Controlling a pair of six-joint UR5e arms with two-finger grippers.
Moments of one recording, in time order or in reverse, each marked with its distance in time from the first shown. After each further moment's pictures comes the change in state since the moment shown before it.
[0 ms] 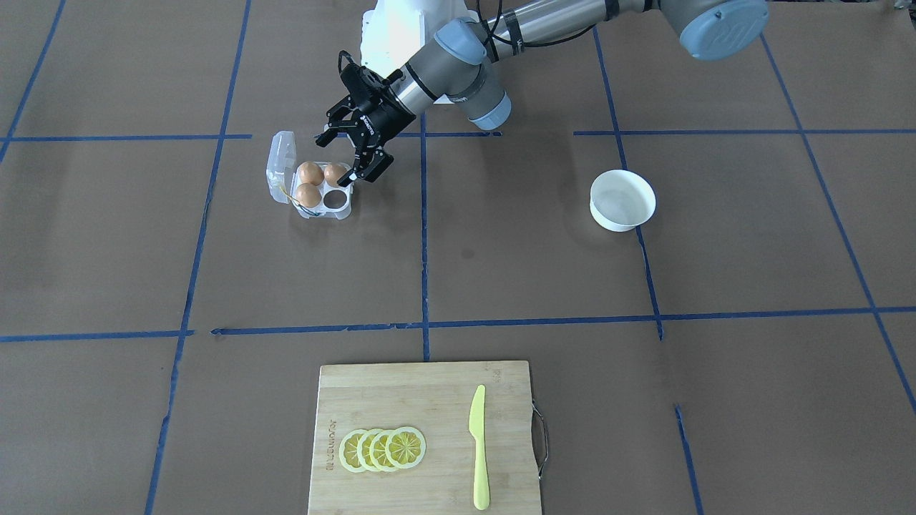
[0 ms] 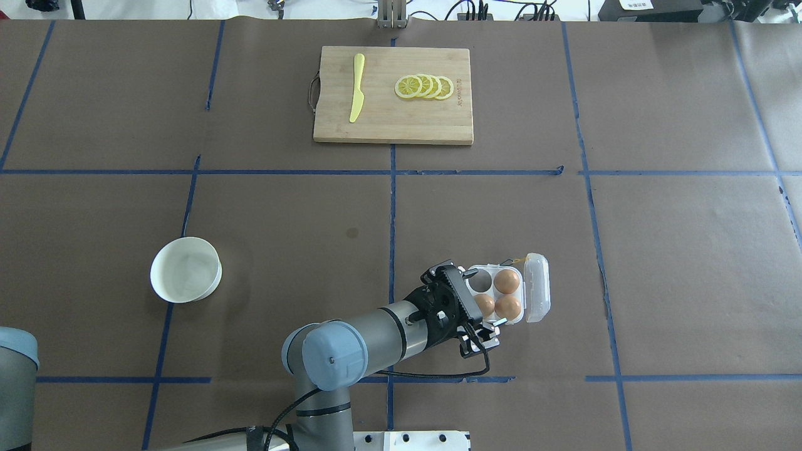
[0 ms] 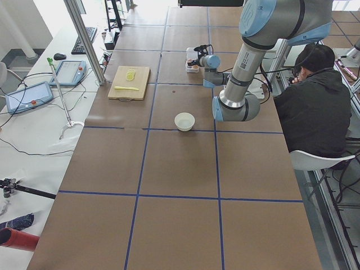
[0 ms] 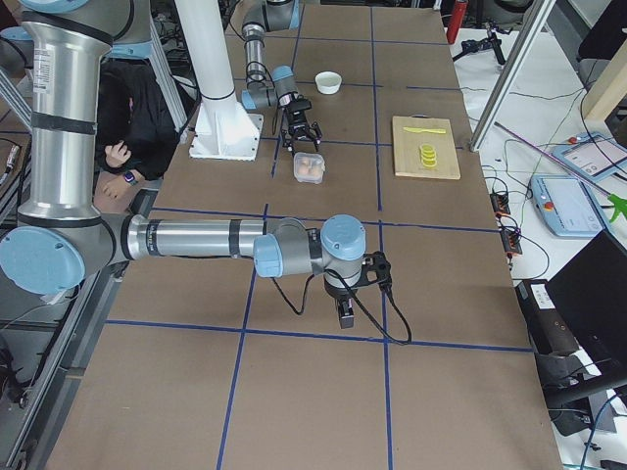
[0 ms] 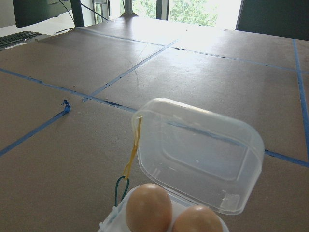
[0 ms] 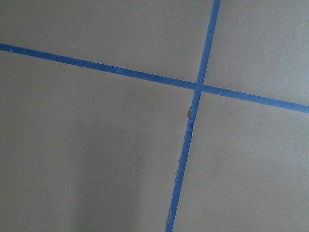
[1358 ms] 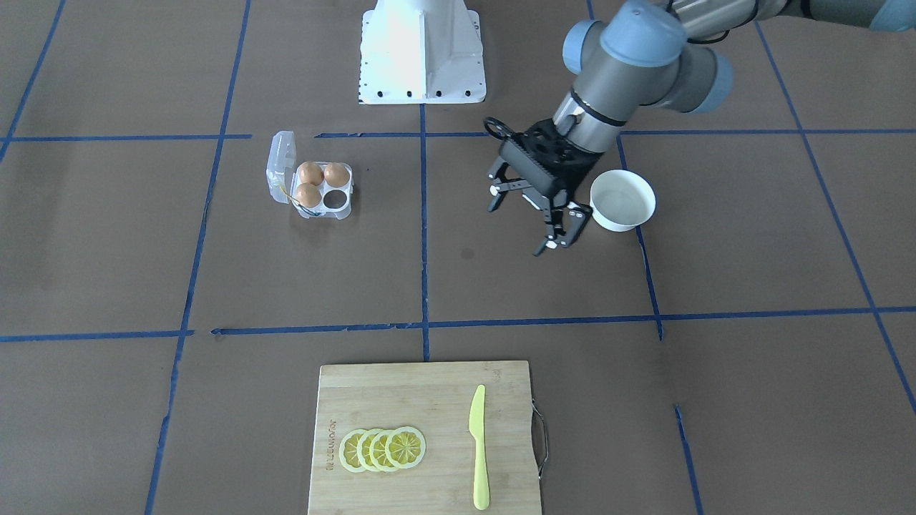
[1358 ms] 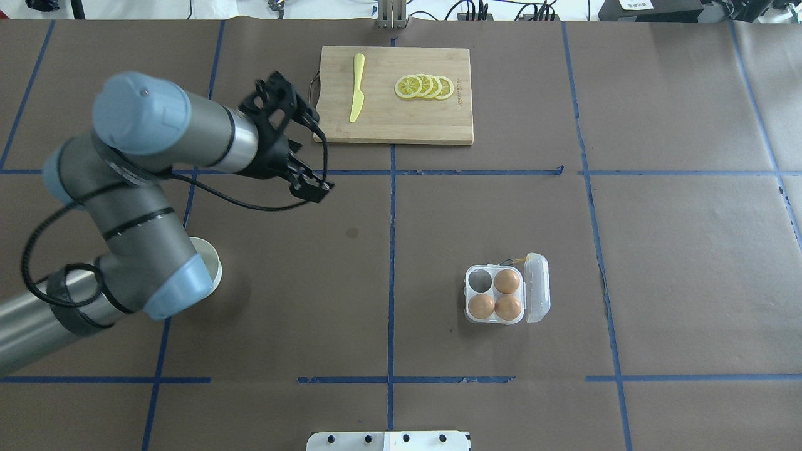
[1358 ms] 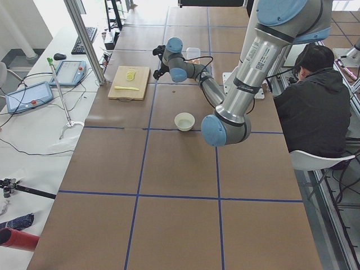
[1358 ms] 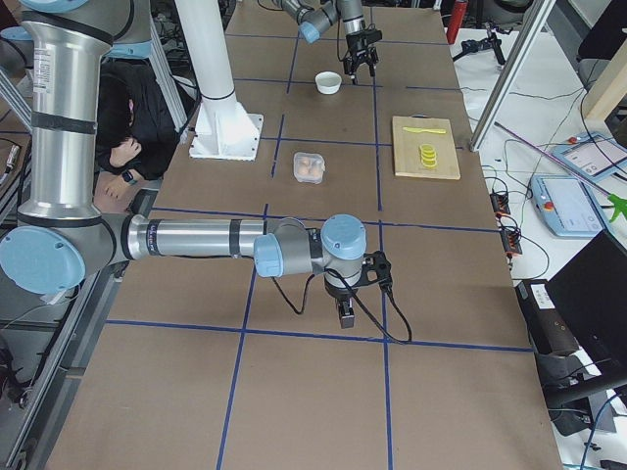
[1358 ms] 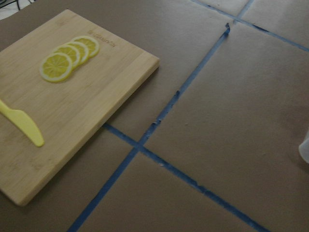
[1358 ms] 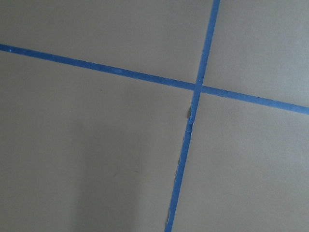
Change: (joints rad) left arm -0.600 0.300 -0.562 0.928 -0.575 -0.050; right arm -0.001 0.002 -0.001 0.001 -0.004 -0.001
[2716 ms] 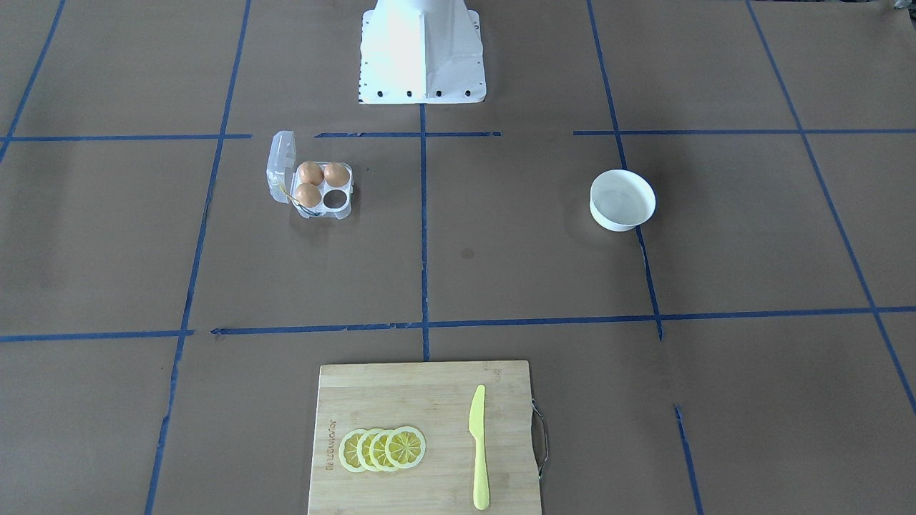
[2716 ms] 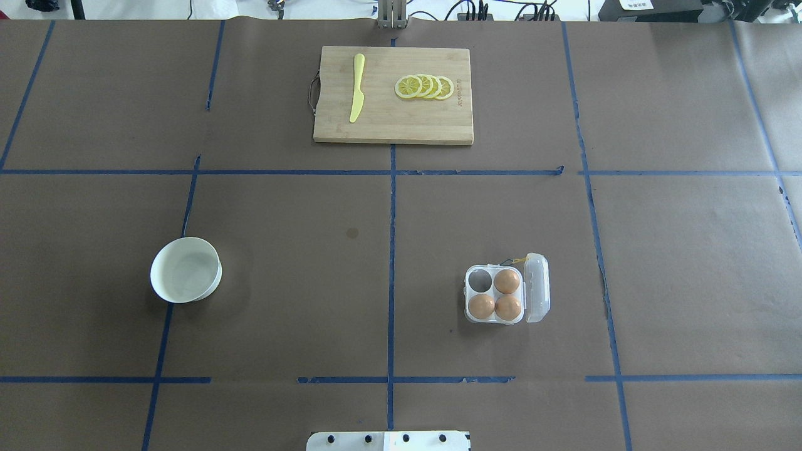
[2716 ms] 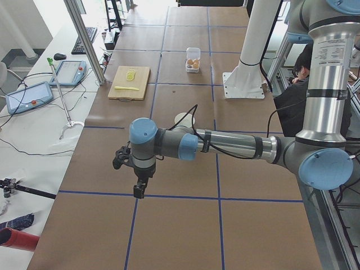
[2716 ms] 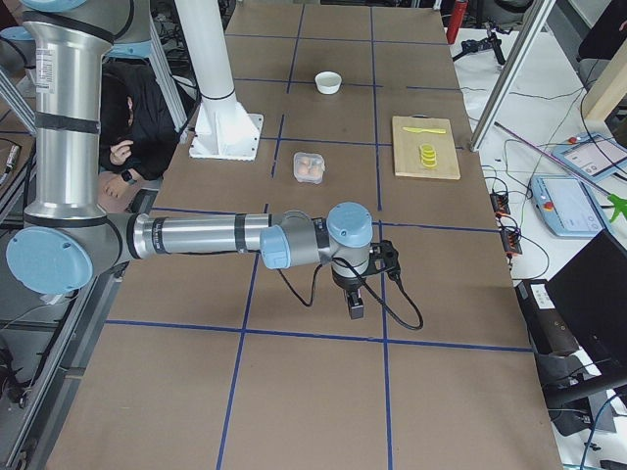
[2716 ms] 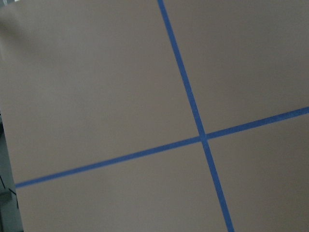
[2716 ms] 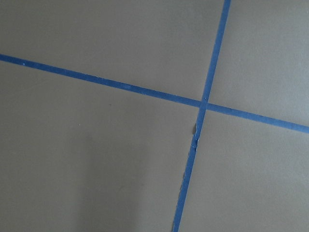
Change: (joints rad) left arm -0.812 0.527 0.131 0.337 -0.307 0.502; right arm -0.001 0.035 0.021 0.002 -0.003 0.001
